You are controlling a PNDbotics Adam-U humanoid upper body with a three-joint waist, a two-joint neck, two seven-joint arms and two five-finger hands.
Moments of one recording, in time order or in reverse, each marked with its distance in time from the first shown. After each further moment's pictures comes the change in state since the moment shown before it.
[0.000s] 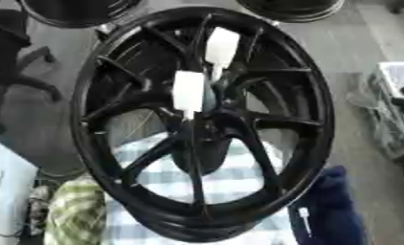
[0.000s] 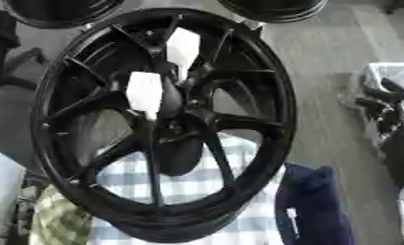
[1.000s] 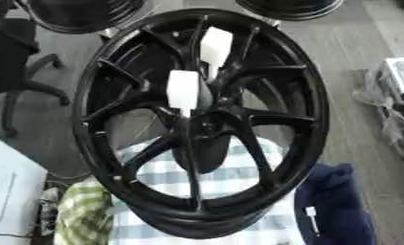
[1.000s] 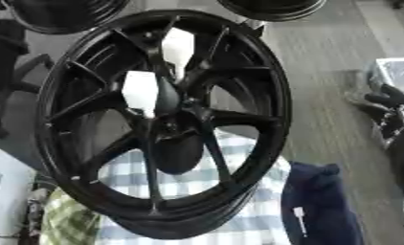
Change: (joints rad) left arm -0.653 0.491 -0.479 0.113 -0.053 0.094 -0.415; right arm 0.057 -0.027 0.007 0.000 0.026 0.001 0.001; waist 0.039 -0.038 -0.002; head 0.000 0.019
